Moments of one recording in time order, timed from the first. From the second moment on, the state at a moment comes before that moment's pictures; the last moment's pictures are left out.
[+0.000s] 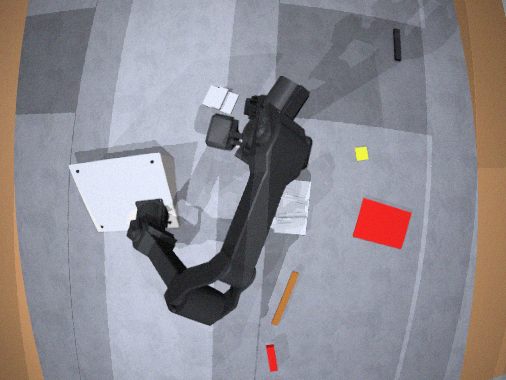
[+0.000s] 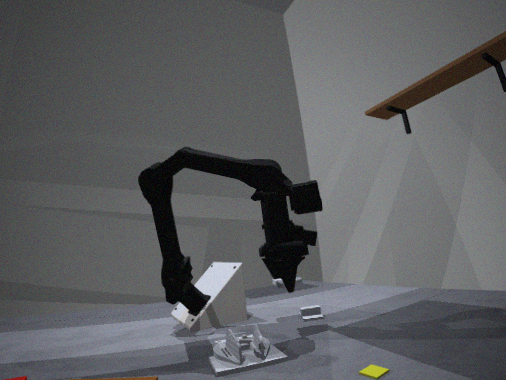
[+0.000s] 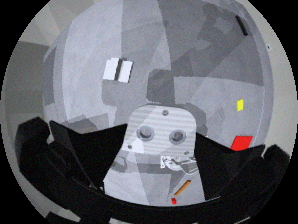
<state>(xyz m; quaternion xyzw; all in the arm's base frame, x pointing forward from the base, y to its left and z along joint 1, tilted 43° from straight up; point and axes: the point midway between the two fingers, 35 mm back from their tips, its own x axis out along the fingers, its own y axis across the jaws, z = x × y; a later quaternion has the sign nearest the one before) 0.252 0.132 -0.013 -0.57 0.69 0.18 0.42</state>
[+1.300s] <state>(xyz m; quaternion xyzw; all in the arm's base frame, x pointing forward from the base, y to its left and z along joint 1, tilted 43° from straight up) 0.263 0.053 0.044 -0.29 0.68 -0.21 0.64</state>
